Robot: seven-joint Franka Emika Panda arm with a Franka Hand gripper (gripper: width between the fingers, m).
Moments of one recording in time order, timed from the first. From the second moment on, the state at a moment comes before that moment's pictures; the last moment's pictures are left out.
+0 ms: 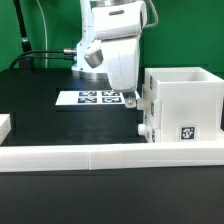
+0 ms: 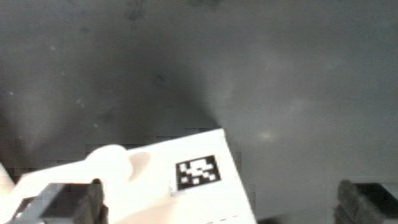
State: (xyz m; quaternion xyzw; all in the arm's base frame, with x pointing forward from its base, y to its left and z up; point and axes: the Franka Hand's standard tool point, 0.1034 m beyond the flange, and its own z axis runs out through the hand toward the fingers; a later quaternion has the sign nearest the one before) arm 0.541 0.029 0.069 -0.77 -0.63 -0.02 0.09
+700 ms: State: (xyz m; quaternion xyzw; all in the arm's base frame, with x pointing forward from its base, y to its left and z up) arm 0.503 0.021 0.087 -0.81 -0.59 -0.02 0.06
